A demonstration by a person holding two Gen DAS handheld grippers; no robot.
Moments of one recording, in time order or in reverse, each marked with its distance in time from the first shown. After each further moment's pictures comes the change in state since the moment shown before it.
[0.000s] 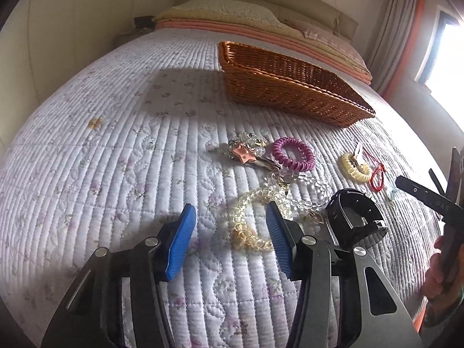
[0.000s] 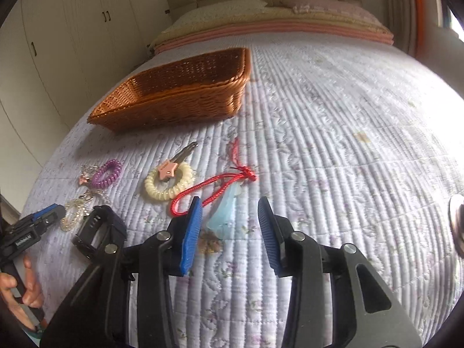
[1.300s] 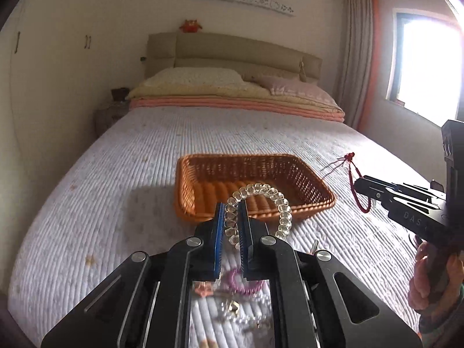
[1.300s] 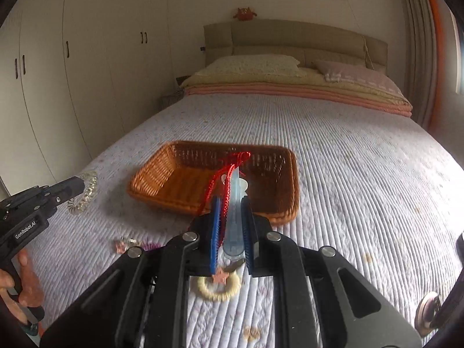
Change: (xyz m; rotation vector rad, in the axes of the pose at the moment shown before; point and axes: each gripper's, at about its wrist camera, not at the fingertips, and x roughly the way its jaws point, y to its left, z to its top) left arm -0.048 -0.067 0.115 0.170 -0.305 -0.050; right arm -0.041 0.084 0.102 -0.211 -0.248 -0.011
